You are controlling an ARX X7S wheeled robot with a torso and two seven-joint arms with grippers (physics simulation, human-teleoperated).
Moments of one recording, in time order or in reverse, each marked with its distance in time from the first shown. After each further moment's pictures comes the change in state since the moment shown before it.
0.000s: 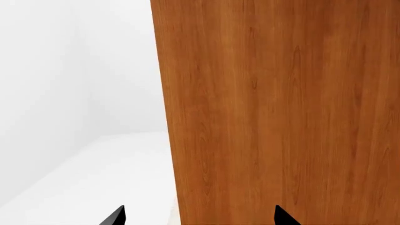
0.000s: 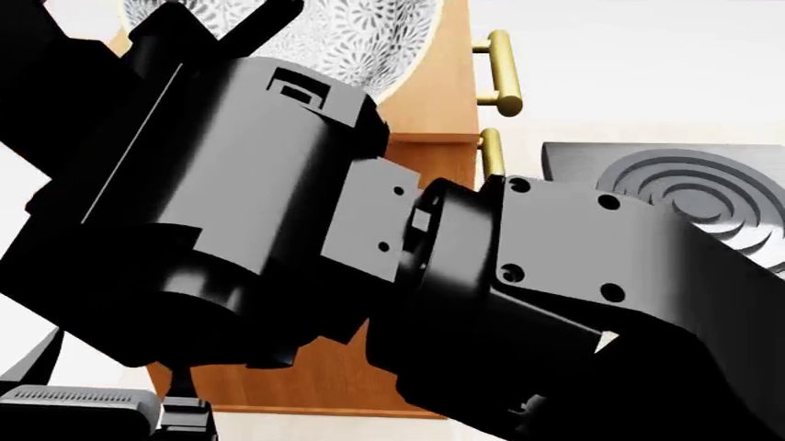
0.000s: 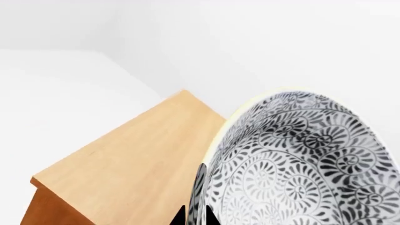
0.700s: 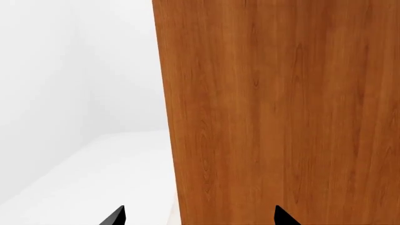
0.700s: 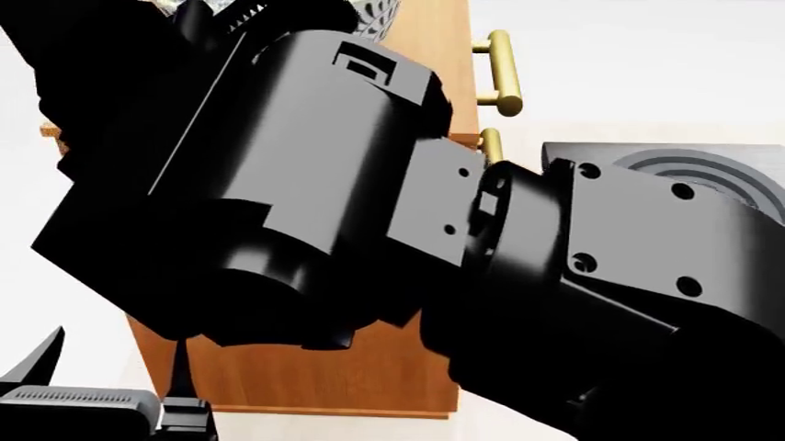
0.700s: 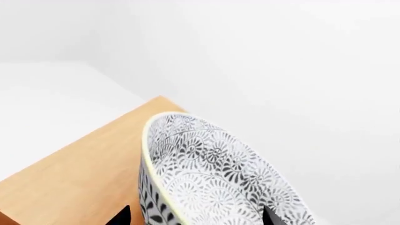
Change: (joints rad) left arm -0.002 -0.002 0.004 -0.011 -0.008 0.010 -0.005; right arm 0.025 0.071 0.001 -0.031 0.014 -0.039 0.021
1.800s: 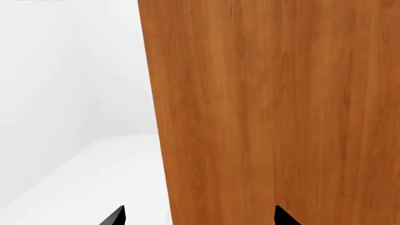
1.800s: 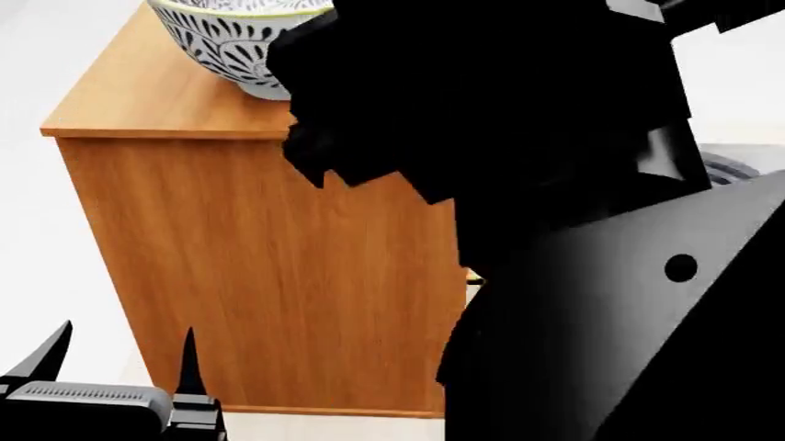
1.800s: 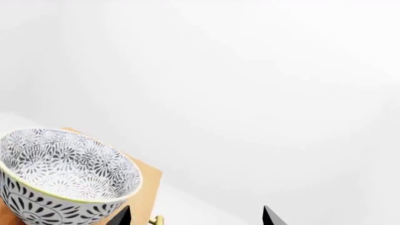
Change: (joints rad) left arm -0.019 0.000 0.028 0.015 0.007 -0.022 -0.019; right arm 0.129 0.583 0.241 -0.639 0.458 0.066 0.362
